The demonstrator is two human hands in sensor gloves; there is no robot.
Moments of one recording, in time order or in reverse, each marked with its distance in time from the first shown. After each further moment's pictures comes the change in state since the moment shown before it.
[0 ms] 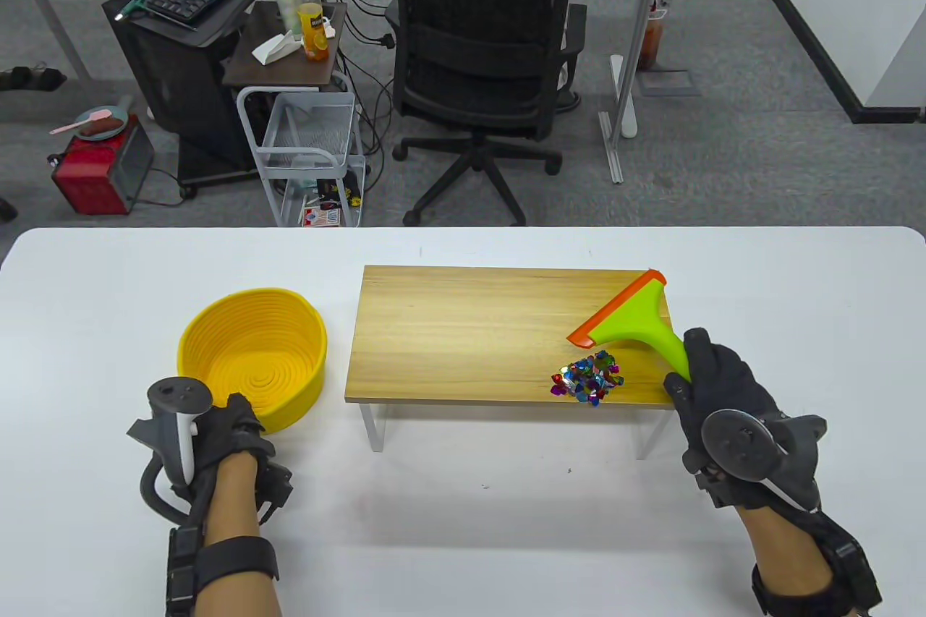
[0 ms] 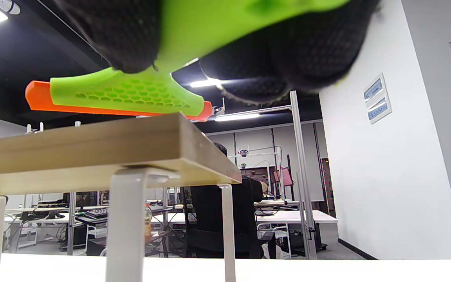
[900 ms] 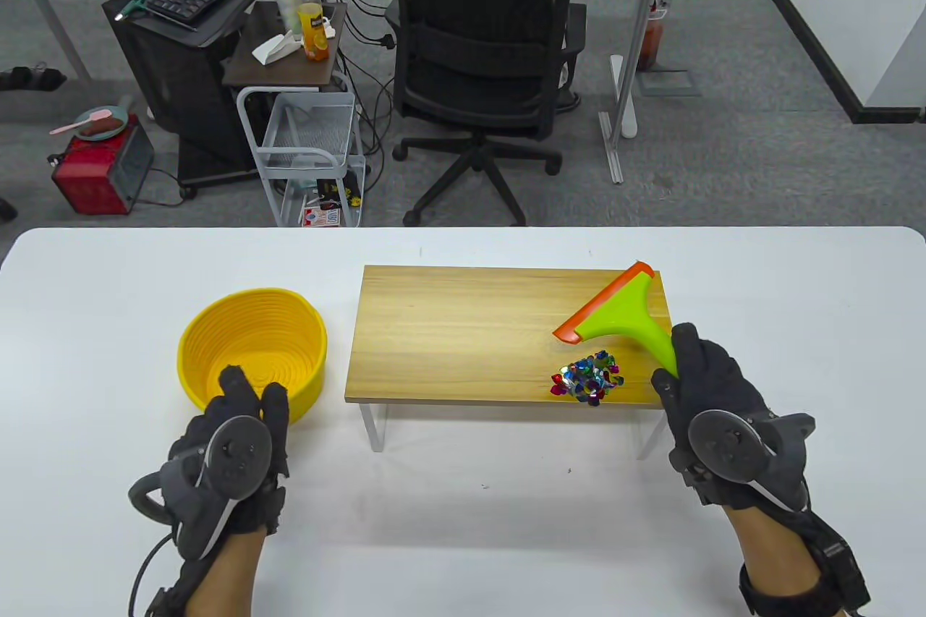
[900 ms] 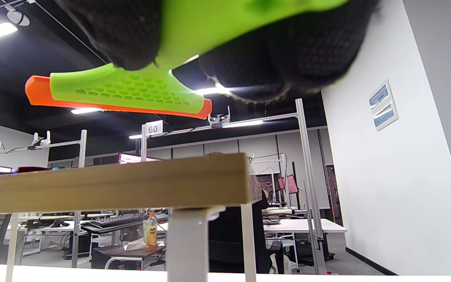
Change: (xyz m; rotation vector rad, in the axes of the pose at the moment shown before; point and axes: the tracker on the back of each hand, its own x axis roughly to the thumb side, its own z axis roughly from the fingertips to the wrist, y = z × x) left_hand 0.029 0.066 0.127 0.534 -0.675 -0.340; right_hand 0.018 -0.009 -0.003 -0.041 -0.015 -0.009
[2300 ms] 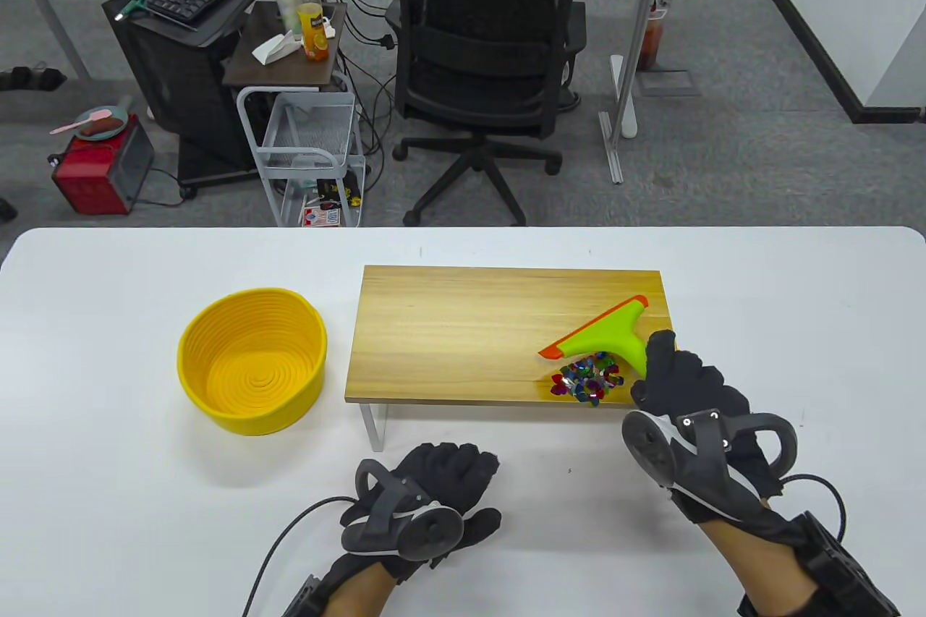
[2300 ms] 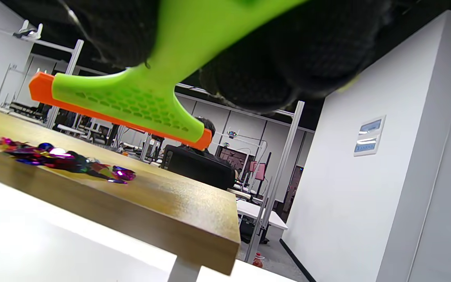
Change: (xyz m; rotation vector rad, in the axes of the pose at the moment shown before) left_hand 0.159 -0.094 0.115 -0.196 -1.136 0.267; right_hand 0.064 -0.024 -0.013 0.170 -0.019 0.368
